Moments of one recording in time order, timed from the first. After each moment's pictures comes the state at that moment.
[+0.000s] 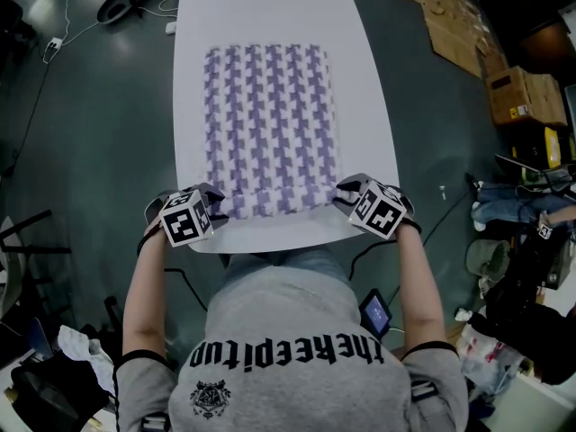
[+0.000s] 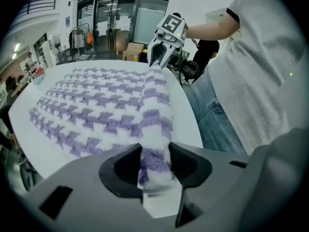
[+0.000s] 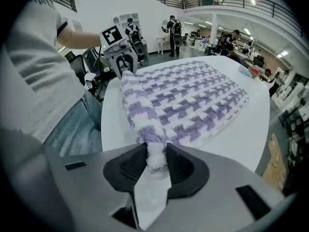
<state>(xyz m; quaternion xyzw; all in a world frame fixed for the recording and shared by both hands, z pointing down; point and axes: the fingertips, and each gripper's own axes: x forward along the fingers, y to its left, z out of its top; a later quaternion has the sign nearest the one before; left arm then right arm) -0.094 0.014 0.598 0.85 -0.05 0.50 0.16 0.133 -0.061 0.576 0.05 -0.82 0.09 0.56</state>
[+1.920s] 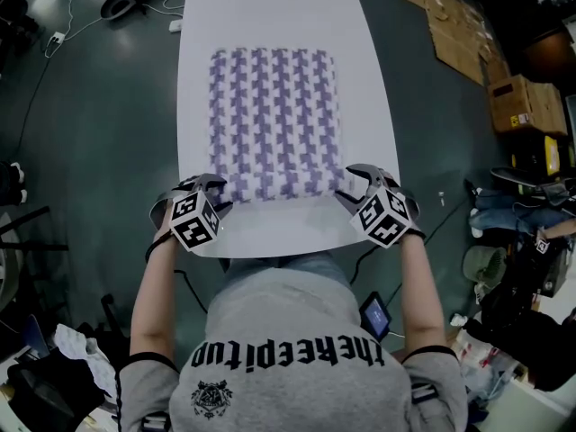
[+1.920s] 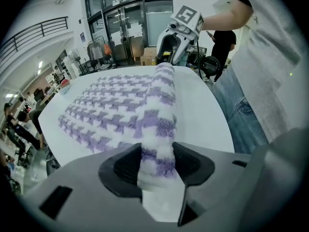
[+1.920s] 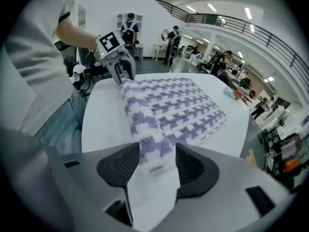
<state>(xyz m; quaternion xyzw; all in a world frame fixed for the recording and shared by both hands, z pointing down) -0.116 -0.037 0.599 0.83 -0.18 0.51 0.09 0.108 -0.104 0.543 0.12 -0.83 -0.02 0.54</state>
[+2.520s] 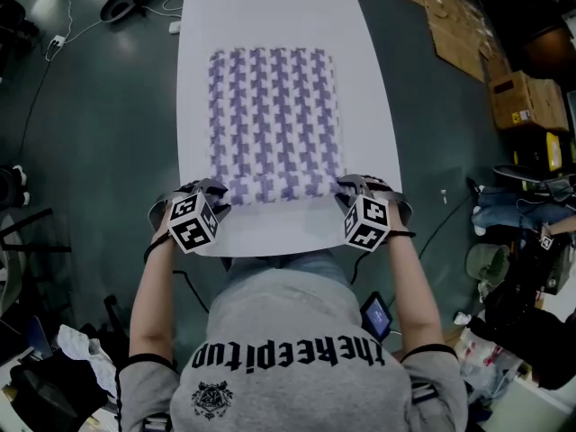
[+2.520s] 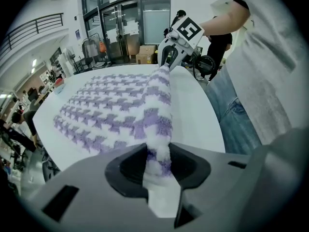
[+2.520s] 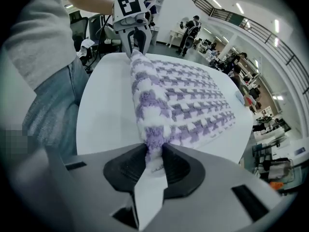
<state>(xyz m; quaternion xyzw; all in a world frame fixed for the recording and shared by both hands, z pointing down) -0.104 -0.029 0.595 0.83 -0.15 0.52 0.10 0.126 -0.090 0.587 0.07 -0.78 -0.09 0.61</state>
